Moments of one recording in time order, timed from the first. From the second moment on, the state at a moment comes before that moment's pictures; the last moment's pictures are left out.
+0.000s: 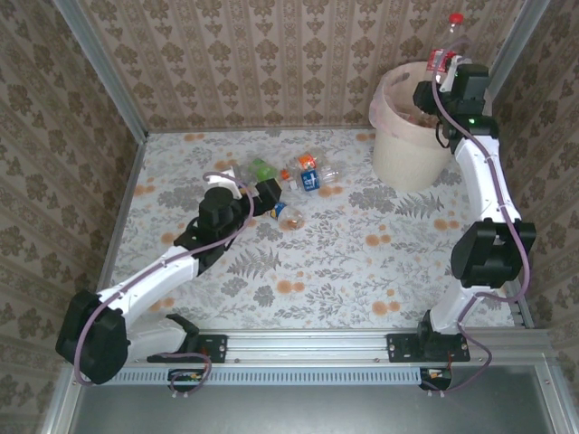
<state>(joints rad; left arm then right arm) -0.62 1.16 0.68 0.23 -0.07 -0.71 -0.12 1.77 1.82 -0.42 -0.10 0.22</state>
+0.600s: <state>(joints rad) -0.61 1.16 0.67 0.23 -0.08 -0.74 -0.11 1.66 1.62 -0.53 -0.35 0.08</state>
